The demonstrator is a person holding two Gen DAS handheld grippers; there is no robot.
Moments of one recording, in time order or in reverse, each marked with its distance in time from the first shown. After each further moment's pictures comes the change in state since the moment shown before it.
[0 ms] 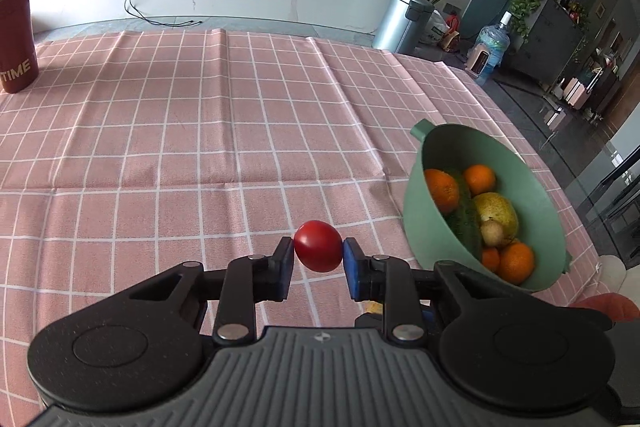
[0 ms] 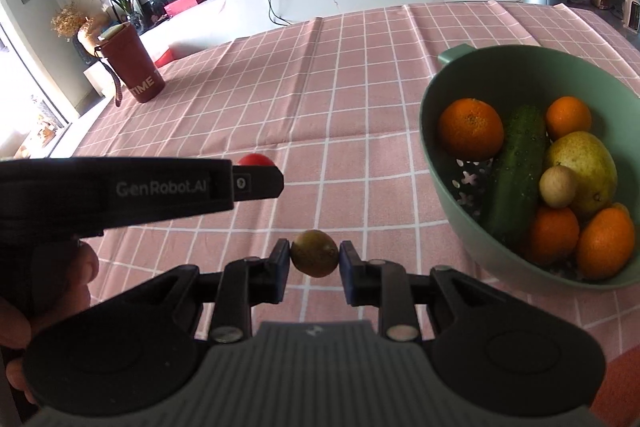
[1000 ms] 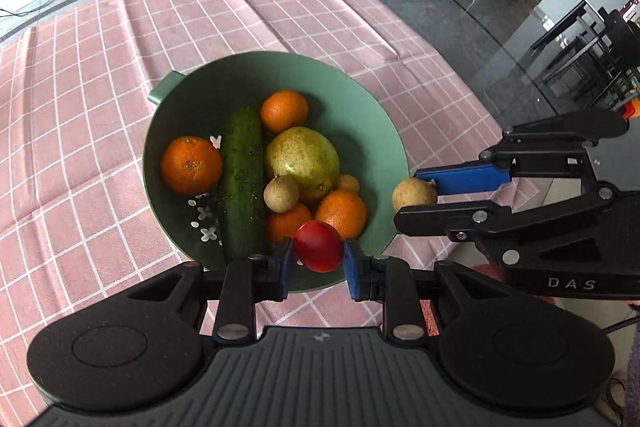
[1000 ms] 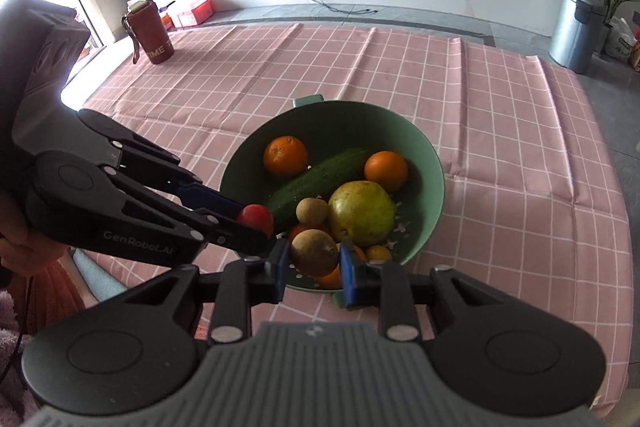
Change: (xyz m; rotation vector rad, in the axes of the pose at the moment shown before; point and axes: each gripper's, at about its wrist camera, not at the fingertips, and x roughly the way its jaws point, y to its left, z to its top) left arm 0.066 -0.150 0.028 0.268 0.357 -0.182; right arm -0.108 -0.152 0.062 -0.260 0.137 0.053
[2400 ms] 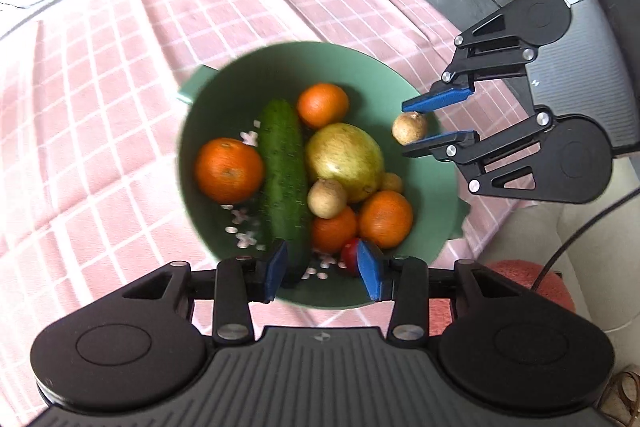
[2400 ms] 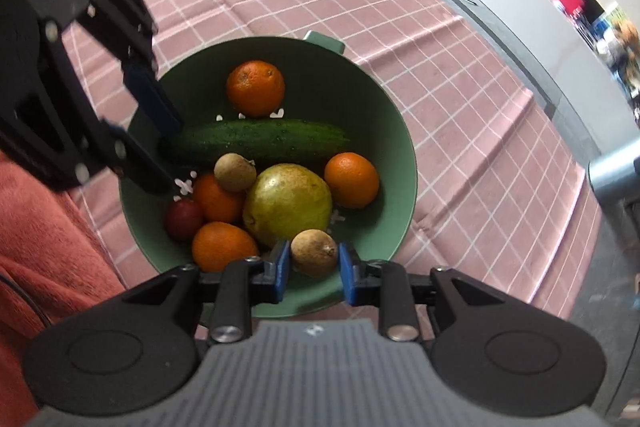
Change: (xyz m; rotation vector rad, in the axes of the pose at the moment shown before) left arm -0.001 0.029 0.012 0.002 0.052 0.058; right arm 0.073 -0.013 0.044 -0.673 0.272 -0.076
